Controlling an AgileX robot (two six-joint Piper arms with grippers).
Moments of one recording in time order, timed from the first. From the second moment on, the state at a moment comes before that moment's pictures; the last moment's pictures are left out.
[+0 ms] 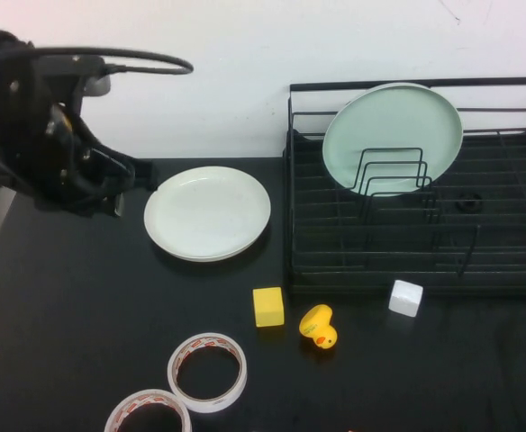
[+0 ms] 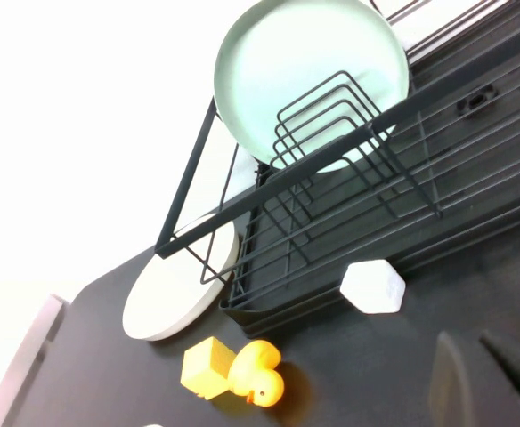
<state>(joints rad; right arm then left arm) -0.04 -0.01 0.03 0.87 0.41 -0.19 -0.29 1.56 -1.41 0.10 0.98 -0.29</state>
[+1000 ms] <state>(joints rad) -0.04 -0.01 0.03 0.87 0.40 -0.23 -0.14 2.24 -1.82 -0.23 0.92 -0.23</state>
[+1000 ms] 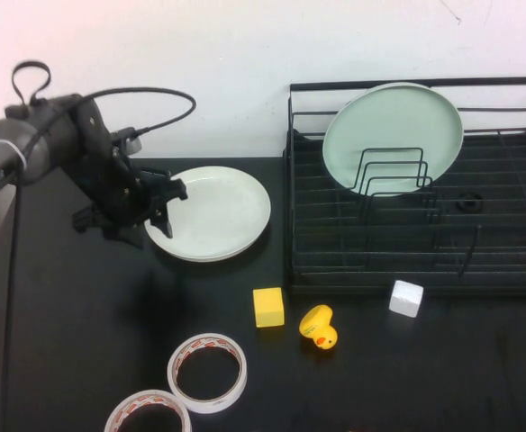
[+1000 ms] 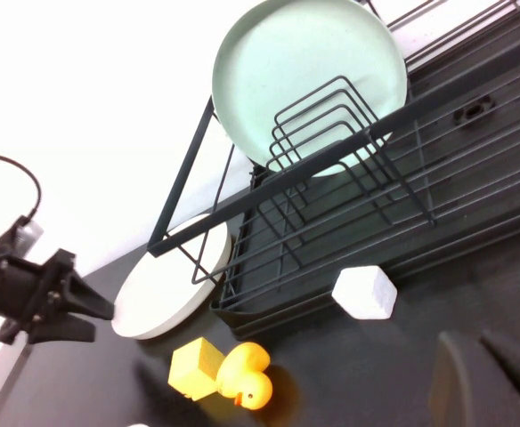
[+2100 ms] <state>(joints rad) -0.04 -0.01 0.03 0.87 0.43 -0.23 -0.13 2.35 -1.83 -0.34 0.72 -0.26</state>
